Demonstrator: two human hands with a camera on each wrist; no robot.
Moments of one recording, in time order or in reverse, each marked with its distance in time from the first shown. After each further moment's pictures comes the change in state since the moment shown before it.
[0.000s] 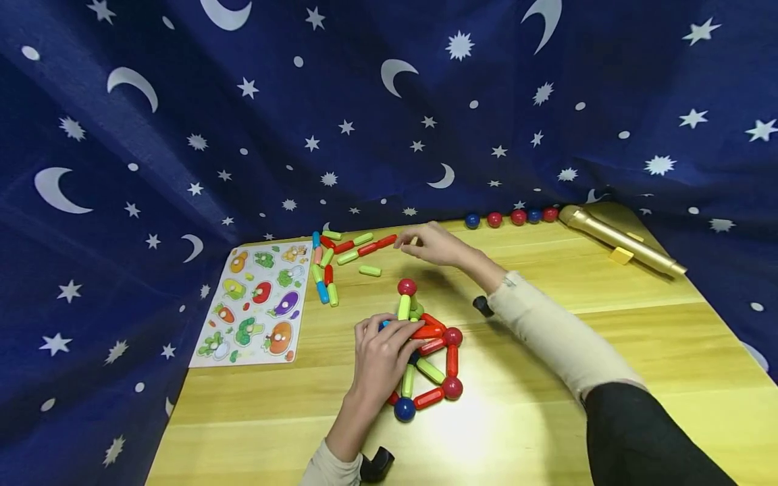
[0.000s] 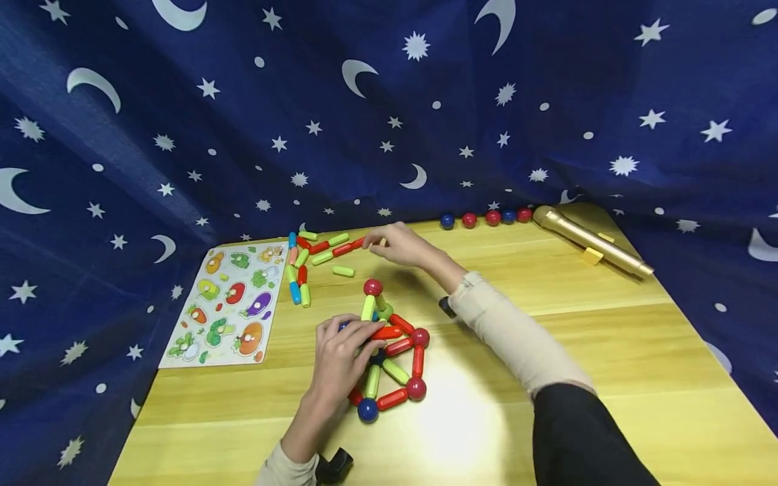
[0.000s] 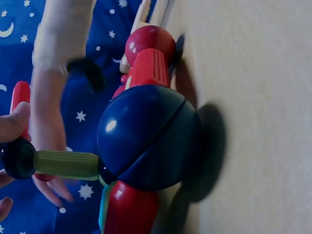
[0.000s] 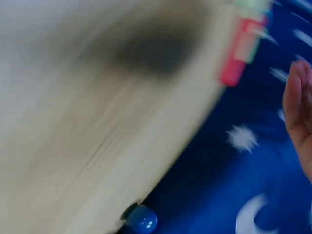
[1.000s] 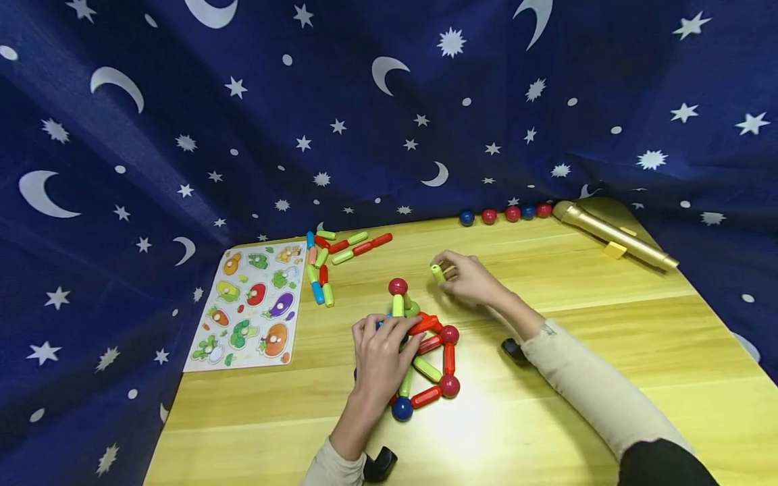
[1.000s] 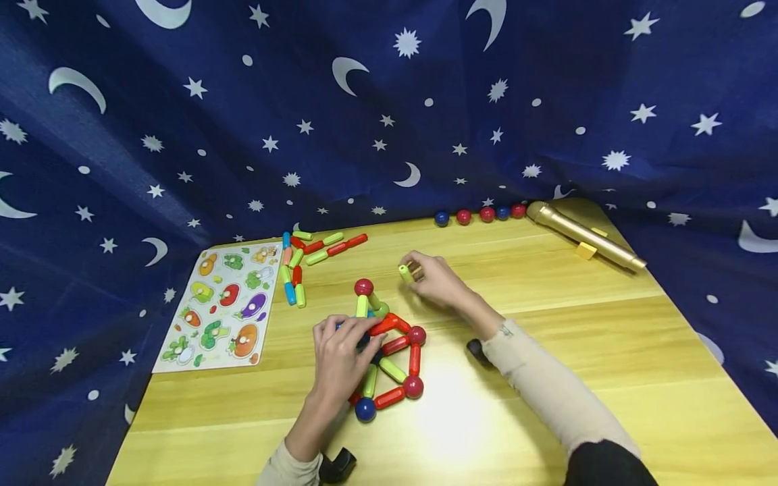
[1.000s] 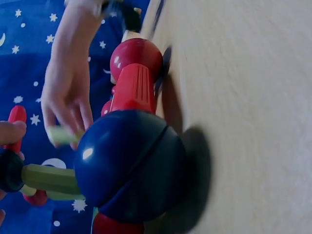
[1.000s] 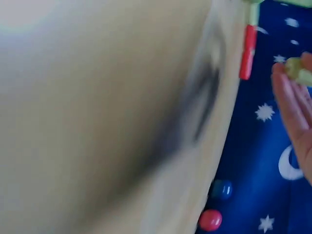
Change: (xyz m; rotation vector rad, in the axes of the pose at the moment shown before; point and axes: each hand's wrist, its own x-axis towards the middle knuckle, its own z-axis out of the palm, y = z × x) left_hand 0.006 0.007 0.009 0.046 0.069 -0.045; right_hand -0.082 0.024 0.028 0.228 0.143 0.279
